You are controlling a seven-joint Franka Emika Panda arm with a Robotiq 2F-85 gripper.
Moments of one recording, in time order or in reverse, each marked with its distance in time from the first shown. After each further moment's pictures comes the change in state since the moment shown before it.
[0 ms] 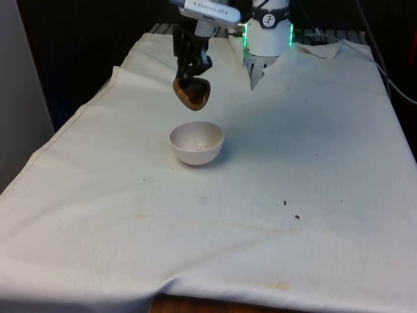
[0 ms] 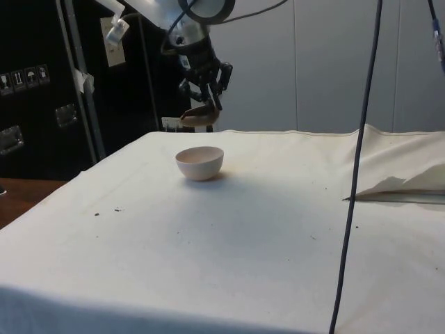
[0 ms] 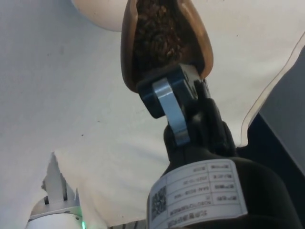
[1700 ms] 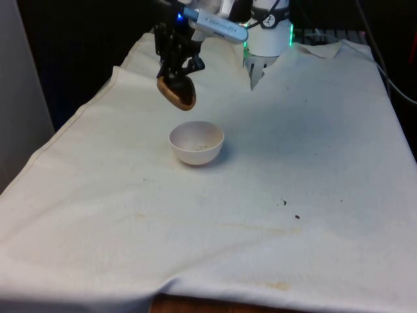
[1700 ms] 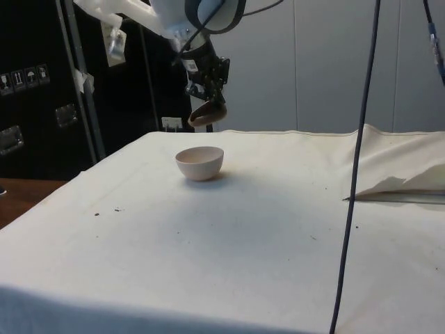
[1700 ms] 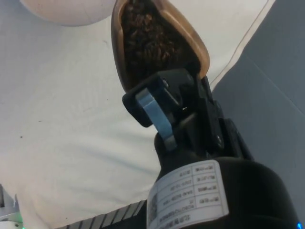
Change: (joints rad) arm 0.000 0.028 -0.004 0.017 -0.205 -0.012 -0.192
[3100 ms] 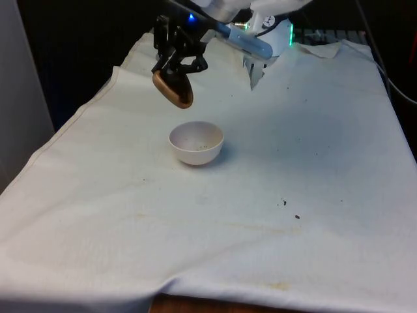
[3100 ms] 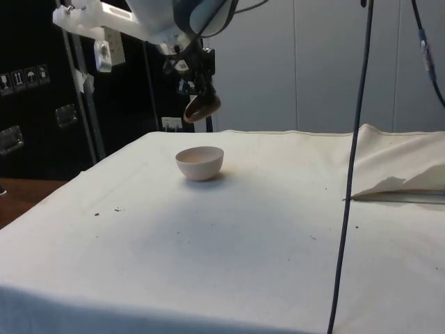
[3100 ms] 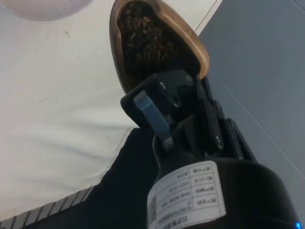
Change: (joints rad) arm 0.023 0.048 0.049 0.090 -0.180 -0.126 -0.032
